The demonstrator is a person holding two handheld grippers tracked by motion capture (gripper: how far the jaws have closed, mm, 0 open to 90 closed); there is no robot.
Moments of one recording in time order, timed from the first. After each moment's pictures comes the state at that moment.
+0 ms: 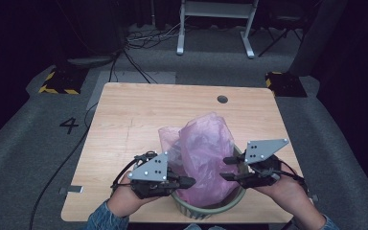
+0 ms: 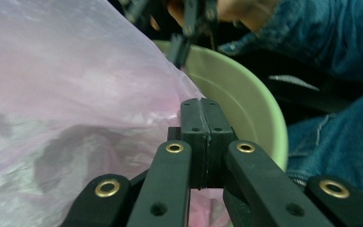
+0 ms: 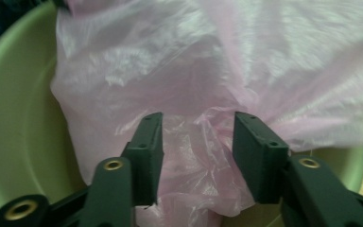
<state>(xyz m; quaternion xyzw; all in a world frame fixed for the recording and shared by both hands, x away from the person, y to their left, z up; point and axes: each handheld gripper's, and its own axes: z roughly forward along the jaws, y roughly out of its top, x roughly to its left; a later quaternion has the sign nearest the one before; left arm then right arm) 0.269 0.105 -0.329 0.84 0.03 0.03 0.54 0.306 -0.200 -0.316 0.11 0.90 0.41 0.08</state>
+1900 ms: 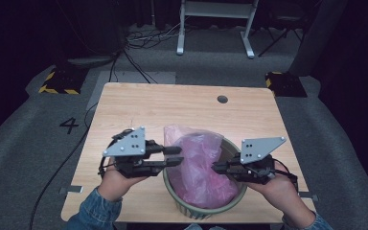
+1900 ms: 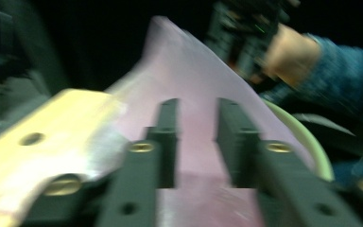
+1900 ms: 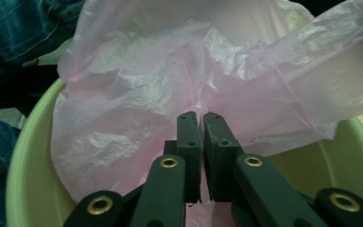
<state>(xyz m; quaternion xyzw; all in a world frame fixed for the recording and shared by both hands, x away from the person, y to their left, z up) 0.296 0.131 -0.307 0.81 0.07 0.07 0.58 0.304 -0.182 -0.305 0.08 0.89 0.45 0.07</state>
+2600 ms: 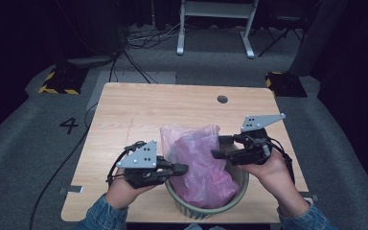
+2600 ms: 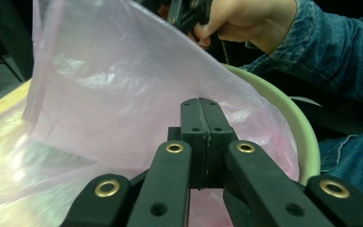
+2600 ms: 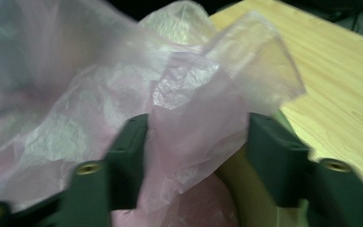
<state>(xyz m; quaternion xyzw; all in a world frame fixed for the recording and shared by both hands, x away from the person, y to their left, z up) 0.289 0.131 -0.323 0.81 0.08 0.05 0.58 0.350 -0.183 -0.305 0.24 0.85 0.46 0.03</state>
